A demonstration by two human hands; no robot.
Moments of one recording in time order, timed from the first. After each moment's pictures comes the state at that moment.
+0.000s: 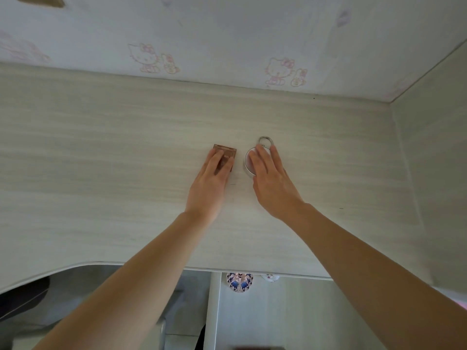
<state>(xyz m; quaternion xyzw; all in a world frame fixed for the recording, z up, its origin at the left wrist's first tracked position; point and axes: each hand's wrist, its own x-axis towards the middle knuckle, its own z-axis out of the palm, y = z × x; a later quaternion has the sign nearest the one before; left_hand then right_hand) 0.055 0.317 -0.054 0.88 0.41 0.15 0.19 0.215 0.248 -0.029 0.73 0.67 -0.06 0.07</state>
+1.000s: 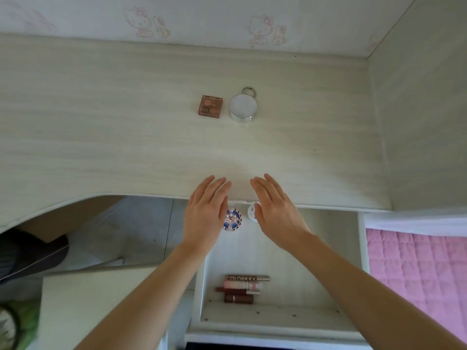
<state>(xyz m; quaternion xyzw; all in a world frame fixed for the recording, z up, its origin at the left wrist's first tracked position) -0.007 0.129 -0.020 0.87 0.41 0.21 0.17 0.160 0.049 -0.006 0.73 0.66 -0.14 -0.15</state>
